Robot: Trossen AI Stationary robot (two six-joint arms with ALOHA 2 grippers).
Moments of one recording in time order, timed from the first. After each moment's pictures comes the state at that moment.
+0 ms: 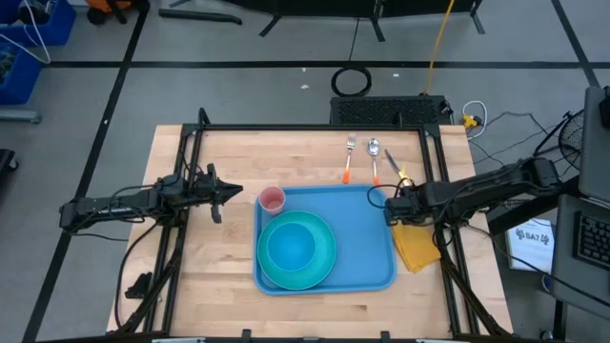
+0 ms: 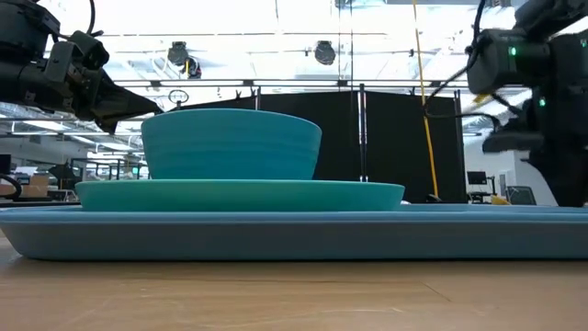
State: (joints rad) left arm 0.17 0.16 0.01 0.08 -0.03 -0.08; right arm 0.07 1.13 0.51 -0.99 0.05 1.53
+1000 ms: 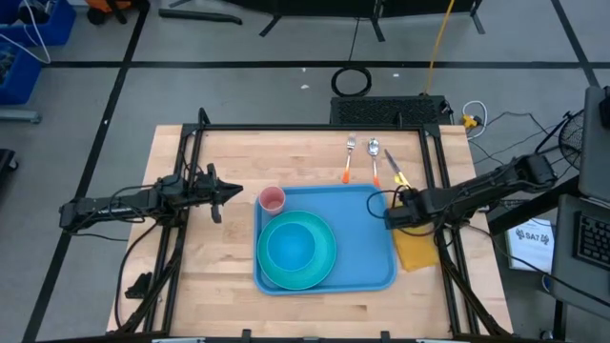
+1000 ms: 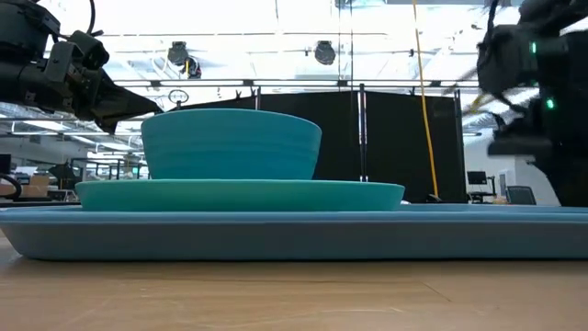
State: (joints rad) left arm 0.17 0.16 0.01 0.08 -0.03 -0.08; right arm 0.19 1.18 0.53 -0.98 0.11 1.63
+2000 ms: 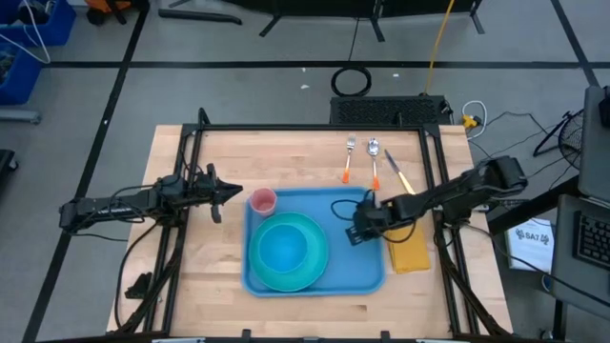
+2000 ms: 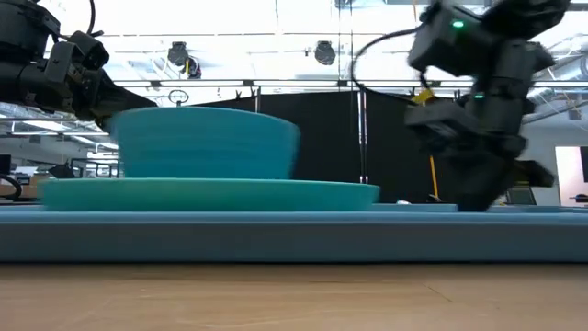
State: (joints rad) left arm 0.17 0.16 0.01 0.08 -0.03 -0.08; right arm 0.18 1.54 0.61 -0.33 -0.03 1.32
